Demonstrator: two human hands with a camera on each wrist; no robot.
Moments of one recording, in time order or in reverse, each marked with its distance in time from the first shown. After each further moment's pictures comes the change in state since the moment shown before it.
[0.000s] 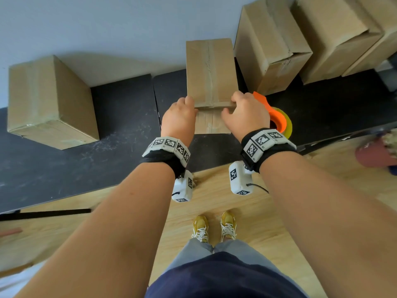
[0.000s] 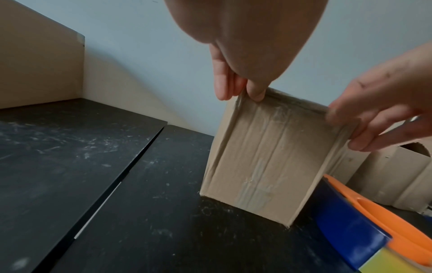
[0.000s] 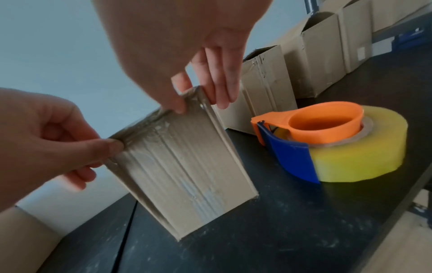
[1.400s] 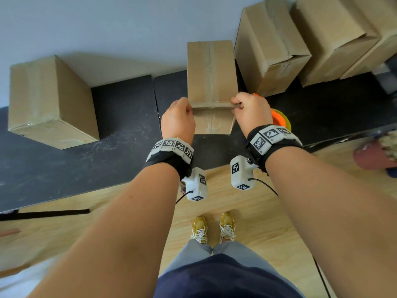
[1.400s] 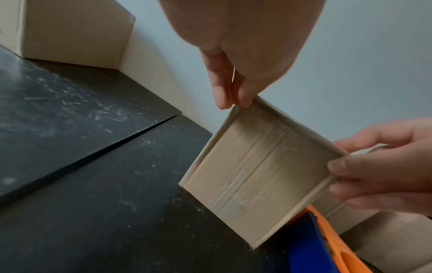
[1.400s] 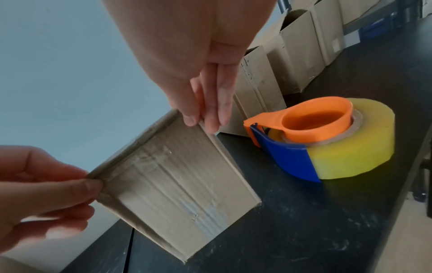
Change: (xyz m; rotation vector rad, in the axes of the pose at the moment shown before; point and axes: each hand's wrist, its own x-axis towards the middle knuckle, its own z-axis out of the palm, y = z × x) left_hand -0.010 0.004 0.000 -0.405 0.151 -0.251; right_hand 0.011 0.023 0.005 0.261 0.033 -0.044
